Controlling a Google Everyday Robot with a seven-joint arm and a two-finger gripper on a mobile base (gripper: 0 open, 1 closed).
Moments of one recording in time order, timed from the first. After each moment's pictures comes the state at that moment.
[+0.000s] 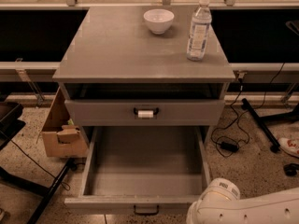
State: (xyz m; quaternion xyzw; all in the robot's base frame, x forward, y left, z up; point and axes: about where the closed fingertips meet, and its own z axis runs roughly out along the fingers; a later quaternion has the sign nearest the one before) arm 0.314 -0.142 0.447 -0.61 0.79 0.04 0.05
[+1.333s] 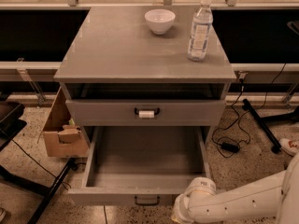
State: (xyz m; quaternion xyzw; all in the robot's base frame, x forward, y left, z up) arm 0.391 -0.106 0.327 -0.66 0.74 0.05 0.12
